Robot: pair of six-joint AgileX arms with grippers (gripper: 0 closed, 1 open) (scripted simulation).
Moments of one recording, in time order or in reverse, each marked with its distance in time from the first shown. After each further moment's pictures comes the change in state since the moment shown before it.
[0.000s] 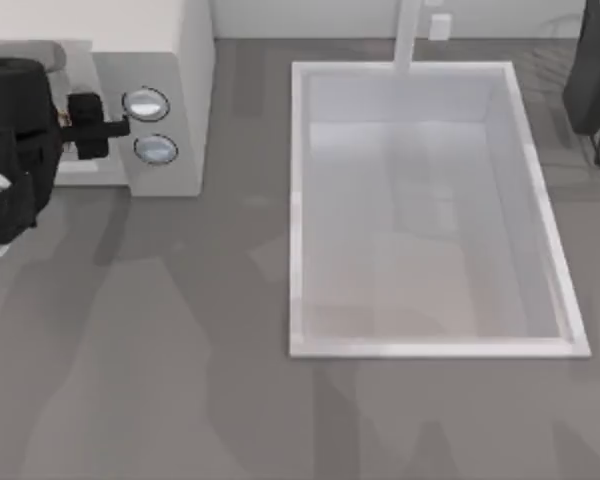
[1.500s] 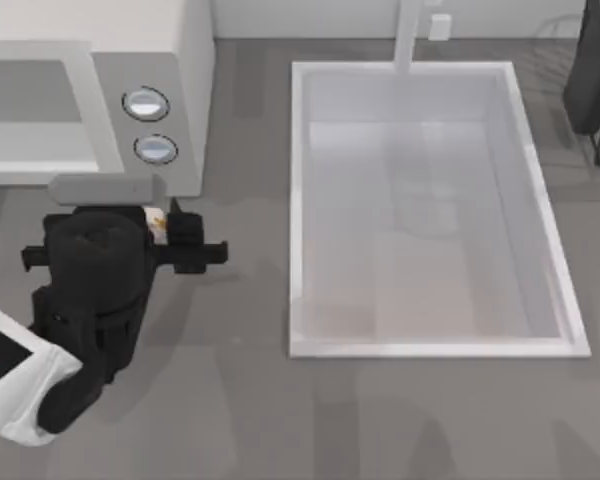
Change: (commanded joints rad) left arm -0.320 0.001 -0.454 0.468 -0.121 -0.072; right arm 0.000 0.000 0.000 0.000 0.000 0.000
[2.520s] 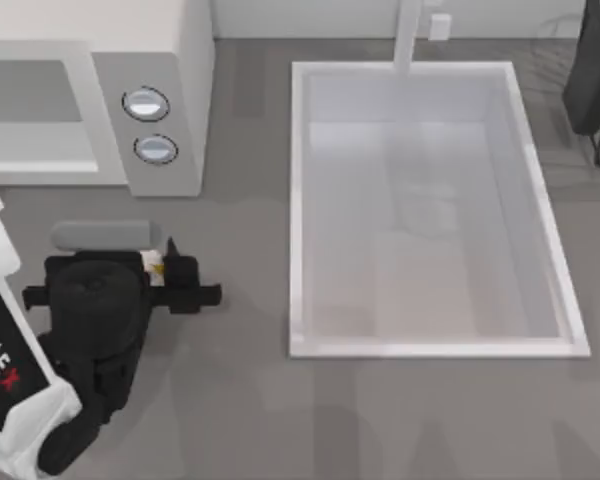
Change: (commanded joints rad) left arm 0.007 0.187 -0.077 0.247 0.010 0.003; right arm 0.000 0.000 0.000 0.000 0.000 0.000
